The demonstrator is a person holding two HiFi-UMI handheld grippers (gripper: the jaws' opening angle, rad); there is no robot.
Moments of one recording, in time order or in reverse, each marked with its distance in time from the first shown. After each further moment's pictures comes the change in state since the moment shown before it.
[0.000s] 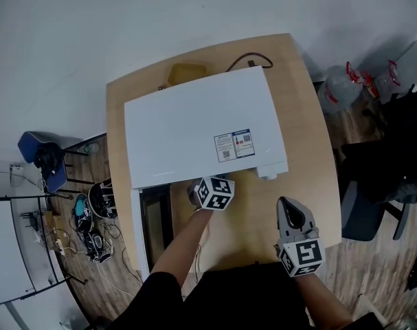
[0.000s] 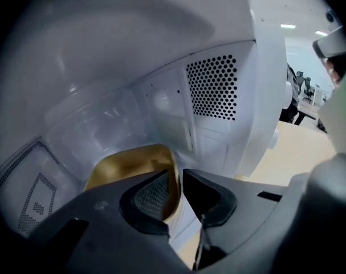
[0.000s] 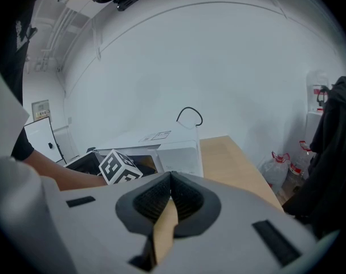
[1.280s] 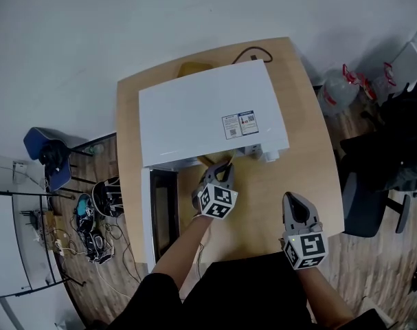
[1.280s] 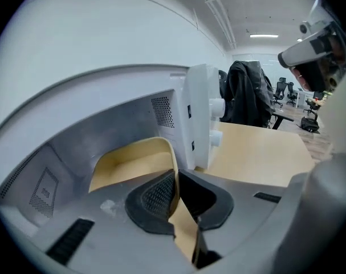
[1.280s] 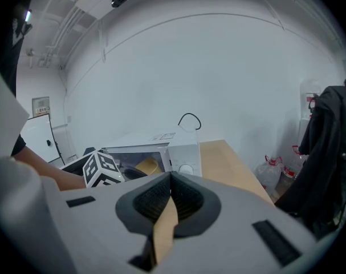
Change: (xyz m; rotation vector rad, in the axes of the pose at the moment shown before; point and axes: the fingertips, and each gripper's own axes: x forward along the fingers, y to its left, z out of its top) left arm -0.070 -0.049 -0.017 0.048 -0.097 -0.112; right arm -0.046 0.018 -0.017 -0.027 -0.049 -0.041
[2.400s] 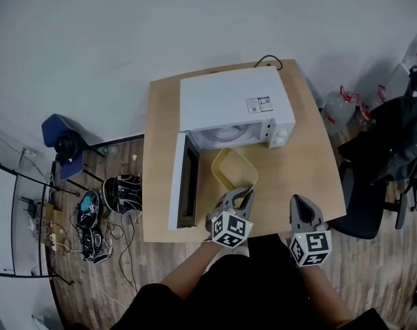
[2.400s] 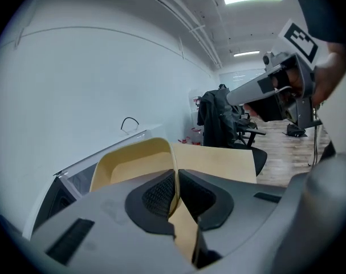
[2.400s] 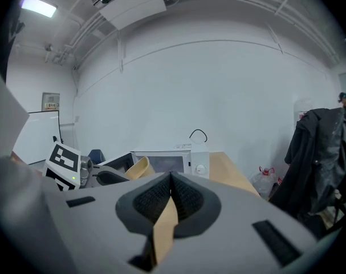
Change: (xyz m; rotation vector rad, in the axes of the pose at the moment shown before) left arm -0.209 -0.122 0.008 0.047 -0.195 -0.045; right arm -0.129 0.086 -0.019 -0.070 -0.117 -0.025
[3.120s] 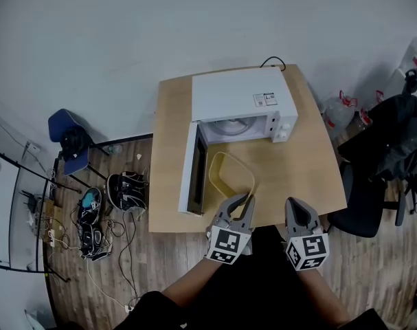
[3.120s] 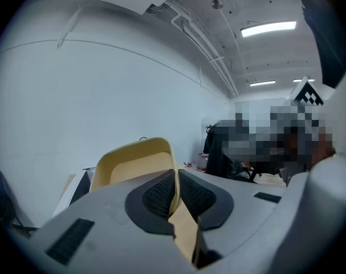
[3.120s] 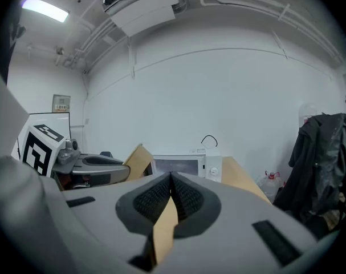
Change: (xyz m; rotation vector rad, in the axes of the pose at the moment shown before) left arm -0.123 -0.019 0.050 -0.207 -0.226 0.092; right arm -0.054 0.065 0.003 -0.034 -0.053 0.053
